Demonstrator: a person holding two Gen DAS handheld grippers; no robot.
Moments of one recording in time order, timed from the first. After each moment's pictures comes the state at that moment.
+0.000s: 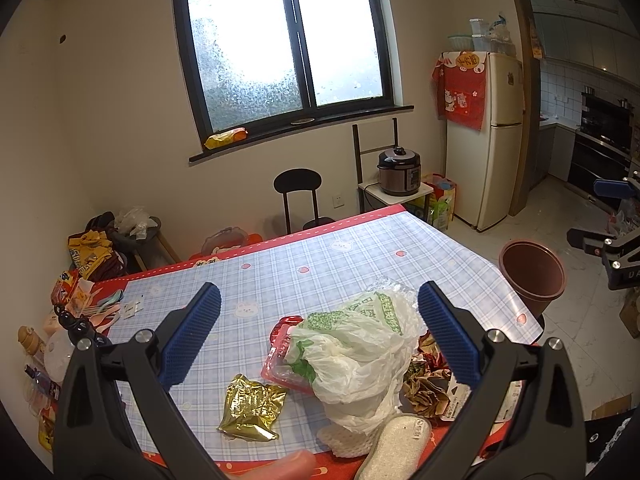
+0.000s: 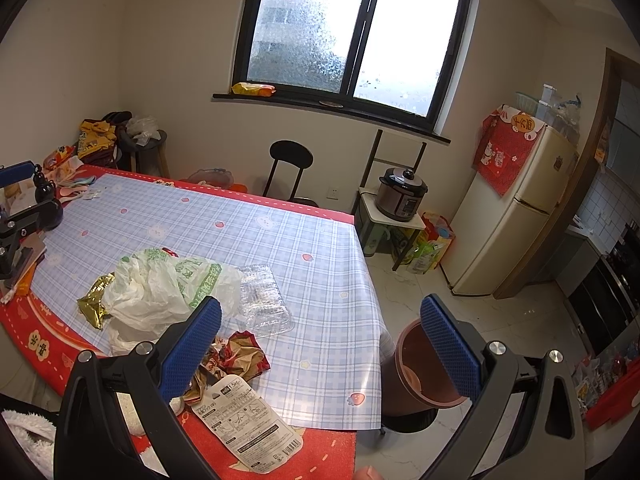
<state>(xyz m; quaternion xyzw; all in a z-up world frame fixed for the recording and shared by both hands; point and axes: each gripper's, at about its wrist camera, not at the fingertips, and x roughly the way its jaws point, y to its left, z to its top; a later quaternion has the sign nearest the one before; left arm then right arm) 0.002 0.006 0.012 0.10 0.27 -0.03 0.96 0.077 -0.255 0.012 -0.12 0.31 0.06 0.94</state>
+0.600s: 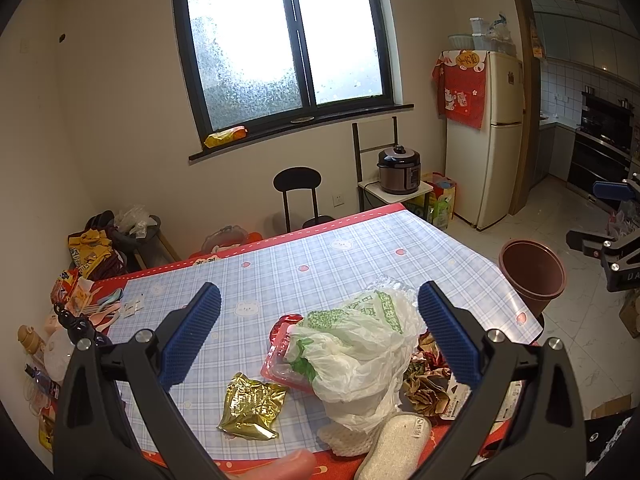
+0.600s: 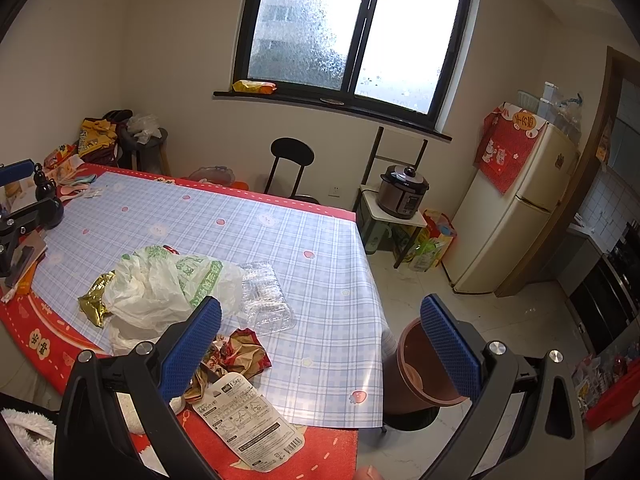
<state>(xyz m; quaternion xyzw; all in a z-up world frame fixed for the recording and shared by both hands) -0.001 0.007 0.014 0.10 0.27 -0.03 0.96 0.080 -0.251 0.006 -0.12 0.31 0.05 0.94</state>
